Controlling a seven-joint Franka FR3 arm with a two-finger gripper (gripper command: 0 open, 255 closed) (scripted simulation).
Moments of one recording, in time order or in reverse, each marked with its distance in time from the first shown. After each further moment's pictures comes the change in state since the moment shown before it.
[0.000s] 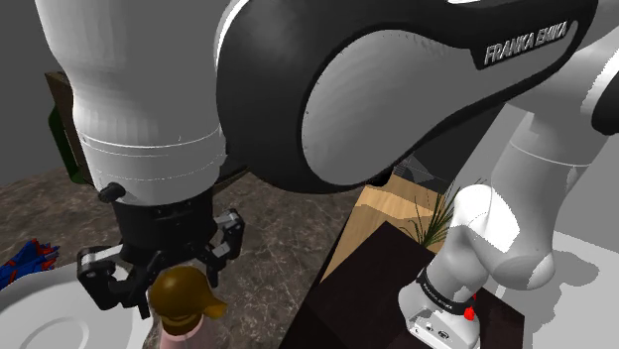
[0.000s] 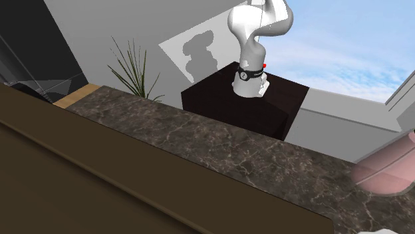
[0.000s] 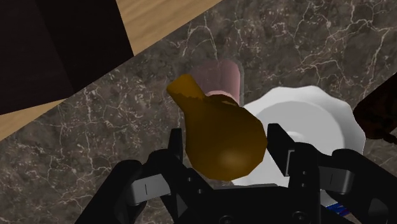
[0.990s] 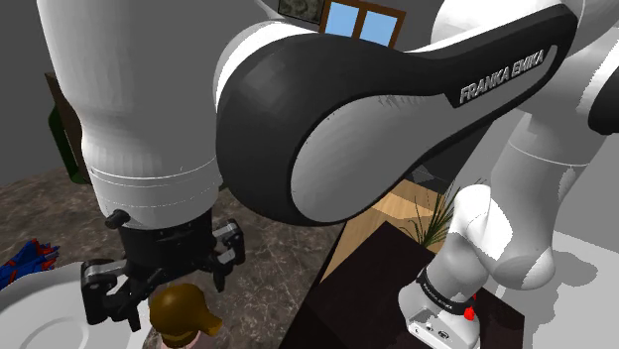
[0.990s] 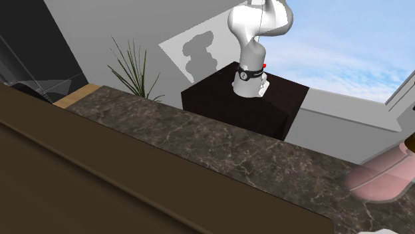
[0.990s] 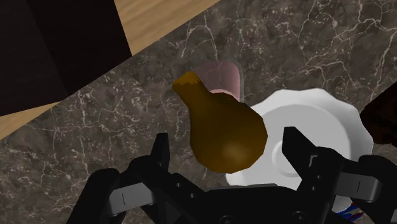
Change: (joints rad) arm 0.002 0.013 -0.001 -0.043 -0.007 0.055 0.005
